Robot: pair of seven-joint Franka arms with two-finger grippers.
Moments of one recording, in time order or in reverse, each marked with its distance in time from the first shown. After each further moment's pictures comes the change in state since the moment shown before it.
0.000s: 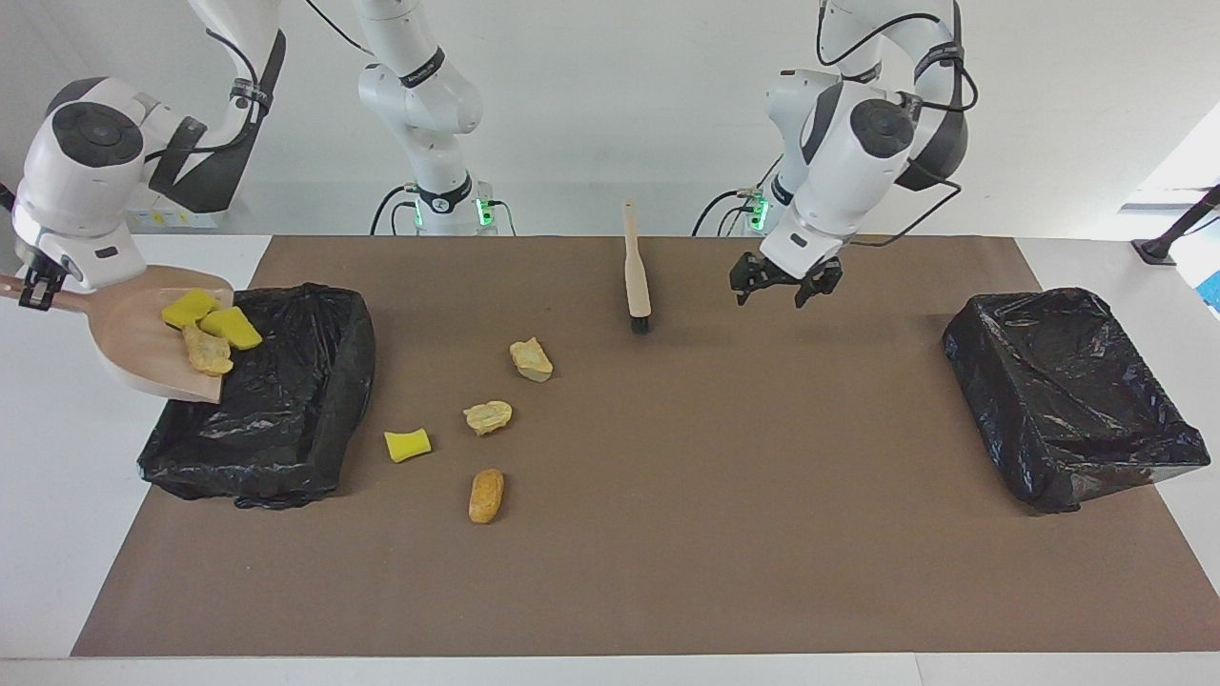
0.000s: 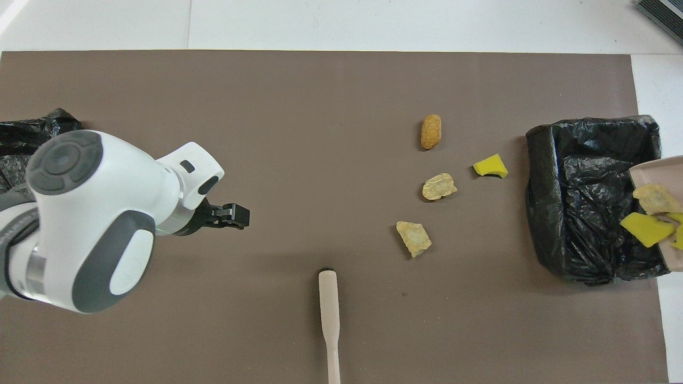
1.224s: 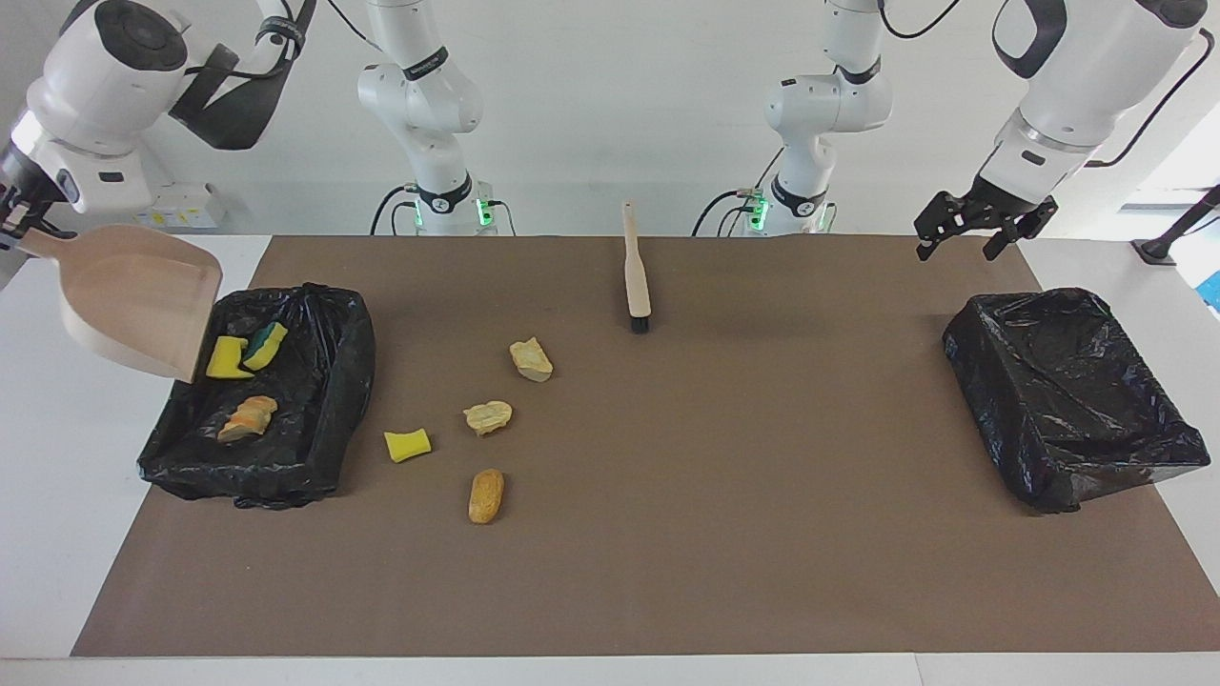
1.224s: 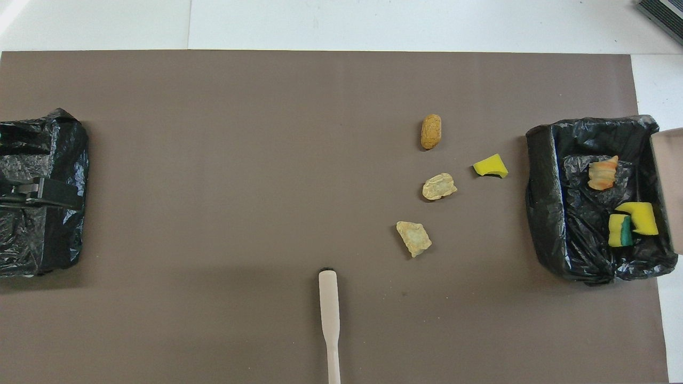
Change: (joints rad) left arm 0.310 -0.066 -0.001 0.243 0.119 -0.305 0.253; right arm 0.033 -0.156 0.141 0.041 0.028 -0.207 0.206
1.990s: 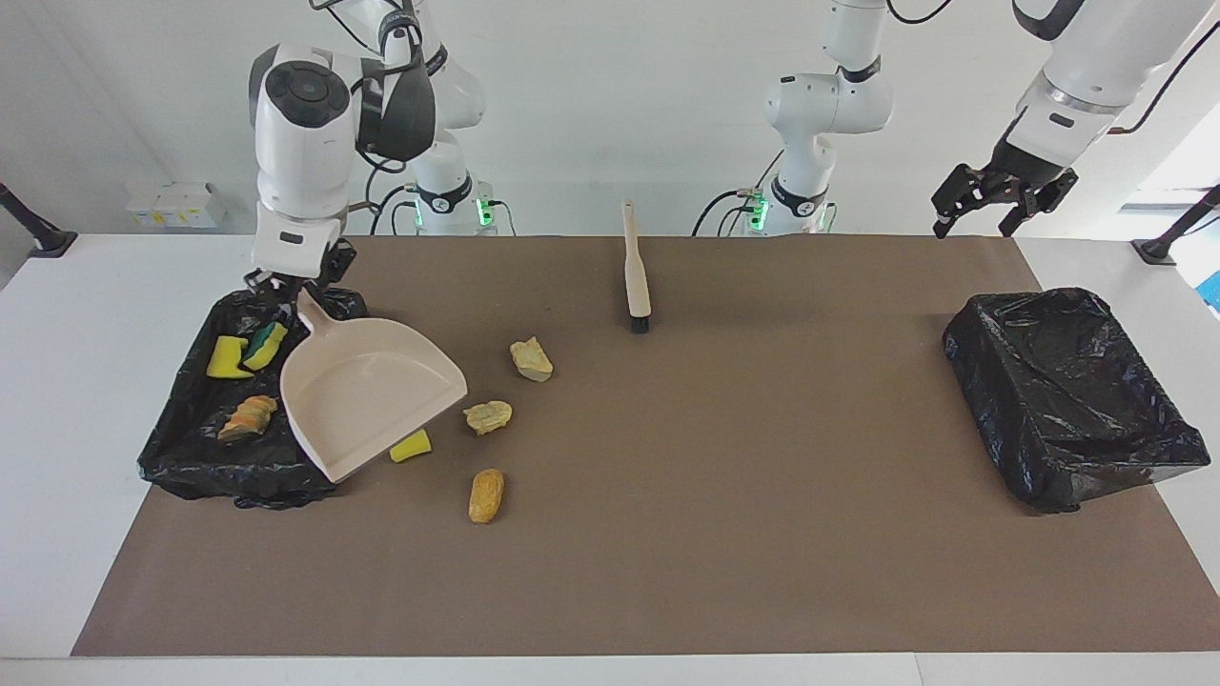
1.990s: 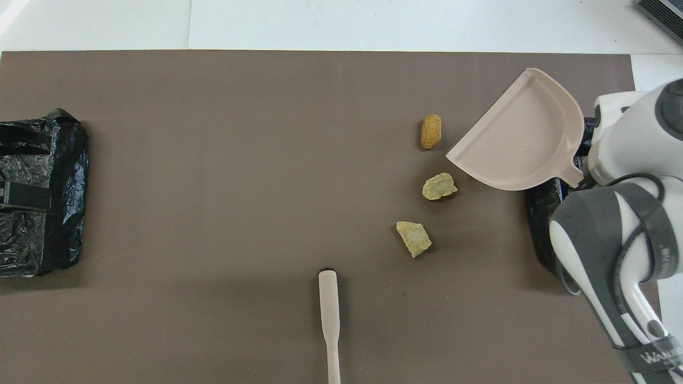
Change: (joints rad) left arm -0.100 -0.030 0.125 0.015 0.000 -0.013 -0.012; right arm 0.261 0.115 0.106 -0.001 0.526 -0.193 1.098
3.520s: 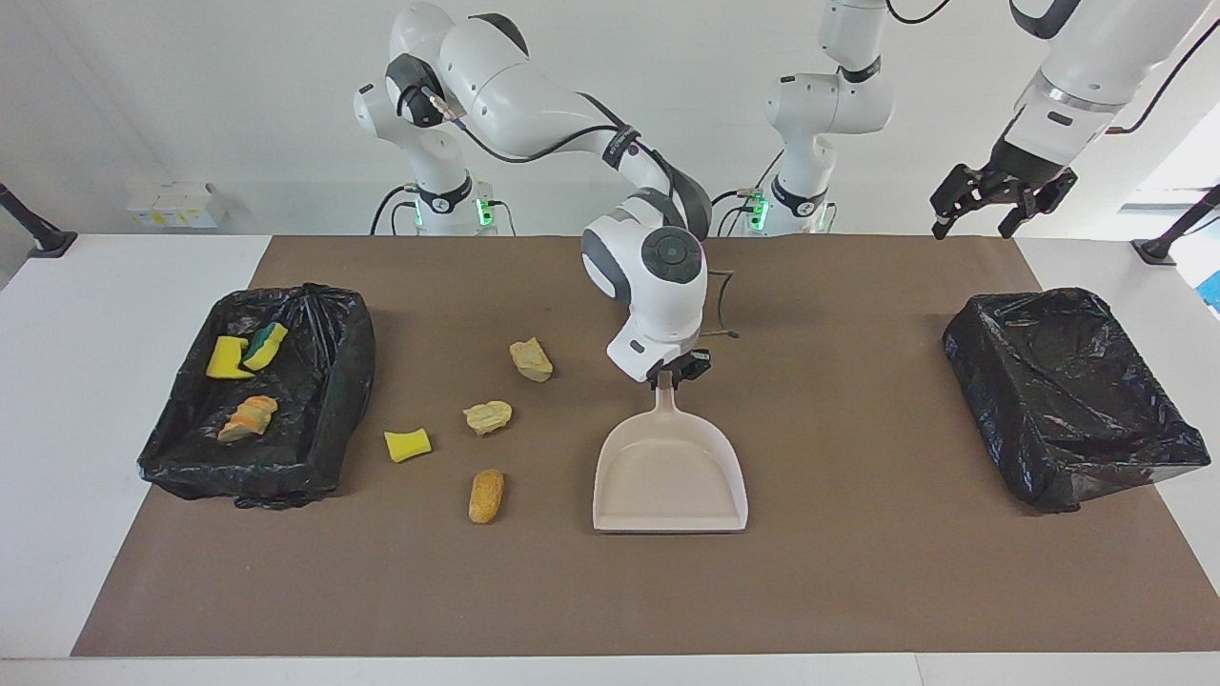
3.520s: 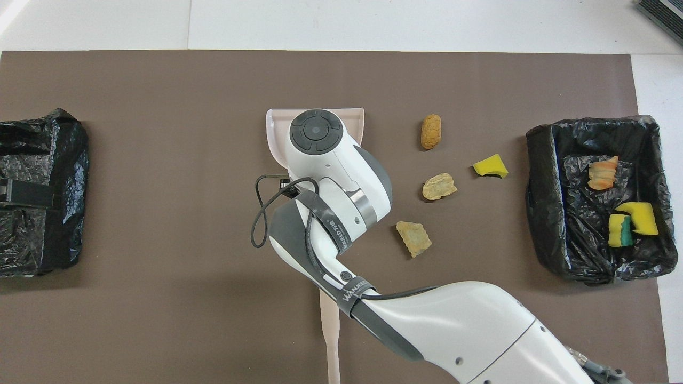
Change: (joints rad) left arm -0.012 0.000 0.002 0.002 0.000 0.015 0.014; right arm 0.550 0.645 -0.003 0.538 0.311 0.163 1.143
